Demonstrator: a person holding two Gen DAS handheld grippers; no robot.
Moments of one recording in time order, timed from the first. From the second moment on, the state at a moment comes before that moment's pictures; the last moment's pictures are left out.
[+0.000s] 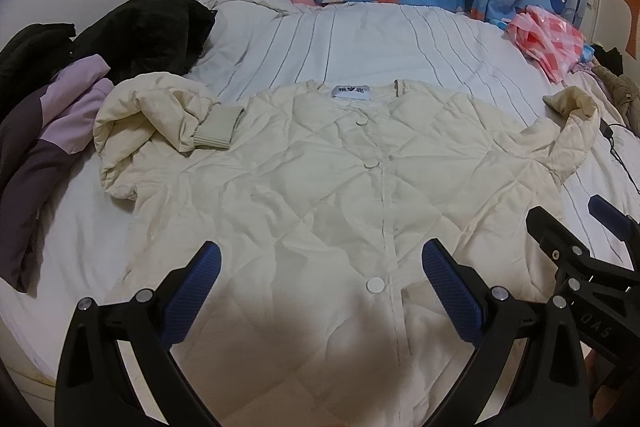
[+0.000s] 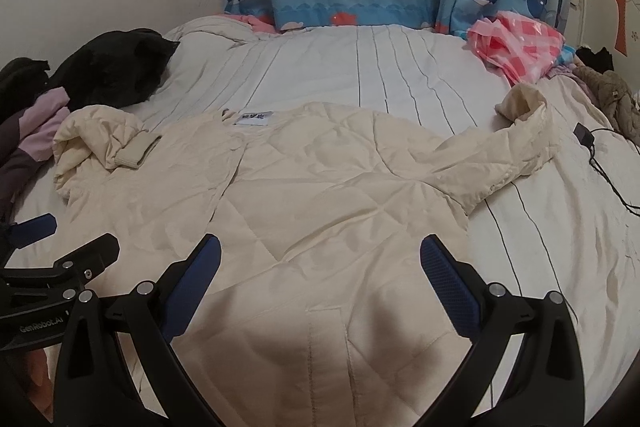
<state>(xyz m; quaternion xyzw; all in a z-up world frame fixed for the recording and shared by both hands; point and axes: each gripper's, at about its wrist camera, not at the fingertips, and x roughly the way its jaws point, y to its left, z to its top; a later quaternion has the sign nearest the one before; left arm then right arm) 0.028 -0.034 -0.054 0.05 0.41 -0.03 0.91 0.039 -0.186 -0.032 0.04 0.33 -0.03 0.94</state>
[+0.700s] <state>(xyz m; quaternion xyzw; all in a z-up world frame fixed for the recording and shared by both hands) 0.039 -0.047 -0.062 0.03 0.44 -0.06 0.90 0.064 -0.436 -0.018 0.31 0.35 -0.13 0.87</state>
